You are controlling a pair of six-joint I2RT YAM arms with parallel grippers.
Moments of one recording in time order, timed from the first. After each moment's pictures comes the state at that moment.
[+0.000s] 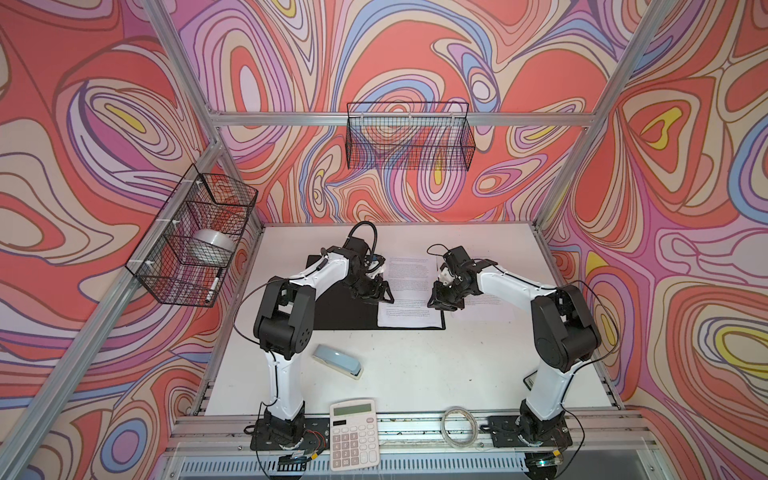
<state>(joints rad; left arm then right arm) -0.35 1.99 1.49 -0.87 0.62 -0.11 0.39 1.85 1.26 -0.67 -0.38 0.56</state>
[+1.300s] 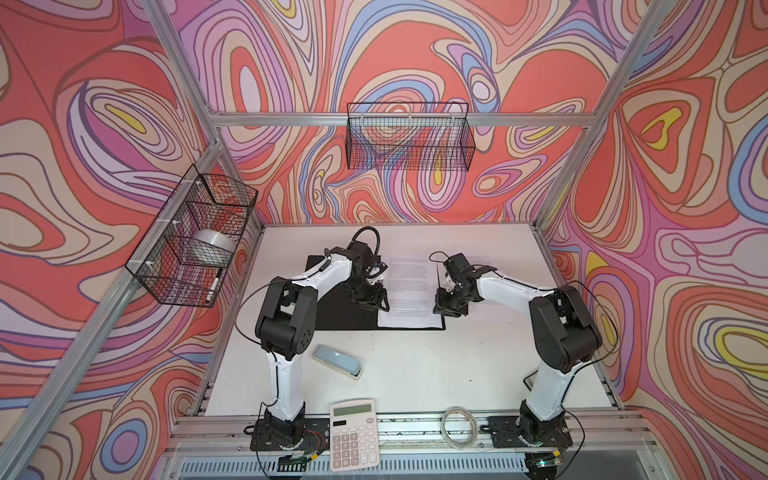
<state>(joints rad) -0.37 2.00 1.49 -0.97 0.50 -0.06 0.40 1.83 1.20 -0.64 -0.28 0.59</state>
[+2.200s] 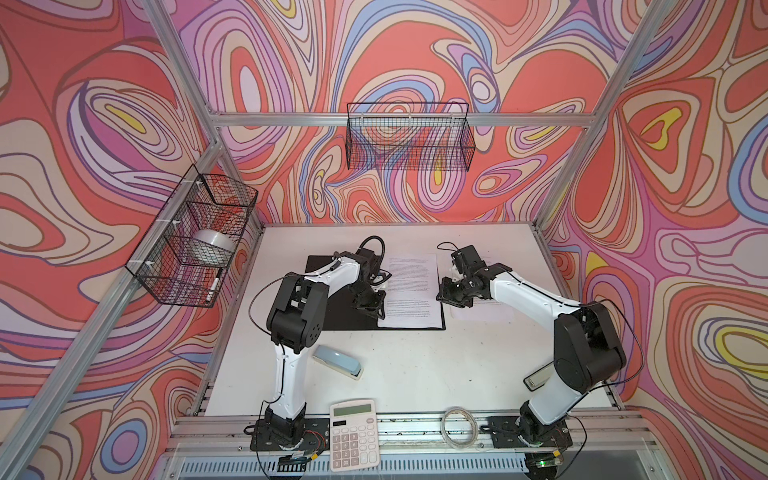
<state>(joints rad) -0.41 2.09 1.51 -0.98 0.46 -0.09 0.40 1.69 1.19 -0.62 -0.22 0.62</state>
